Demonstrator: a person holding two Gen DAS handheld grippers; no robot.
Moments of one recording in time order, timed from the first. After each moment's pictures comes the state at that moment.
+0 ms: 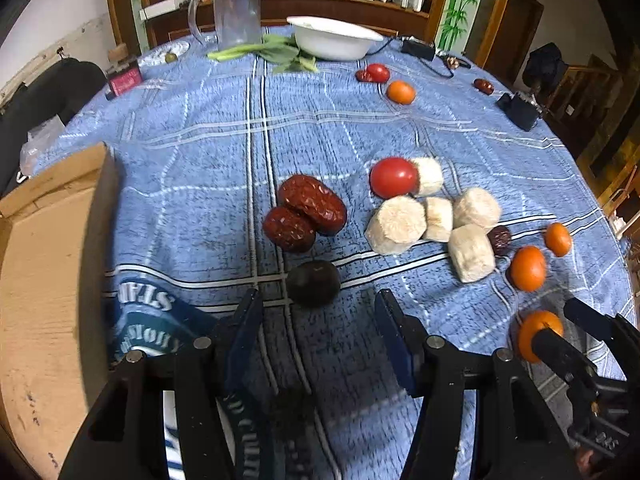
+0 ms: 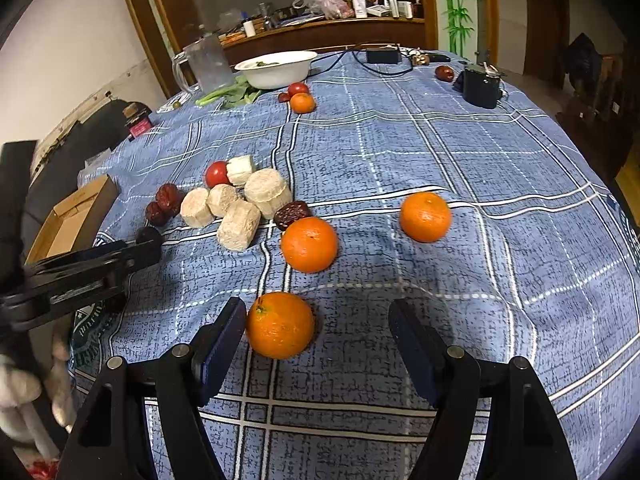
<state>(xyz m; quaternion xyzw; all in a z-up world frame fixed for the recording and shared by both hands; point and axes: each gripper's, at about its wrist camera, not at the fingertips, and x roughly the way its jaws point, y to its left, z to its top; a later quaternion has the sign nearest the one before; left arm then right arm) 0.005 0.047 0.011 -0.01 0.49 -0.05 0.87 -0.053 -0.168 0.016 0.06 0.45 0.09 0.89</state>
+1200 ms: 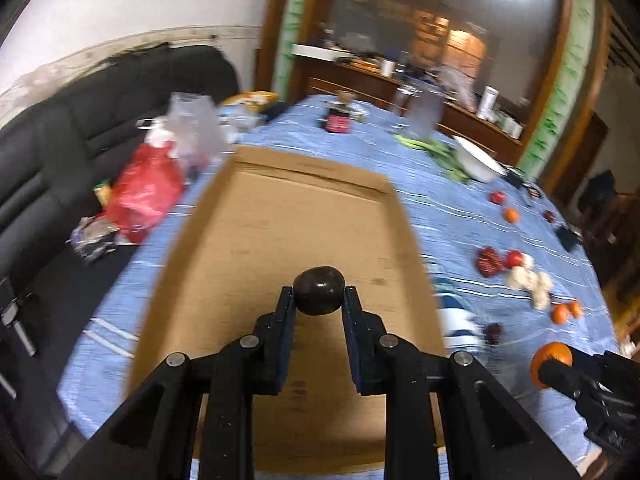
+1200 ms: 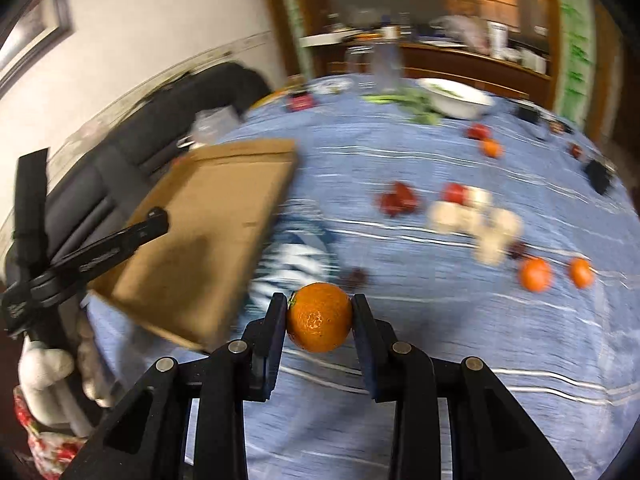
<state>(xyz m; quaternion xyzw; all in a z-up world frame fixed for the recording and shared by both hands) -0.143 0.258 0.075 -0.13 0.36 0.11 0.92 -0.123 0.019 0.084 -0.02 0.42 0.29 0.86</state>
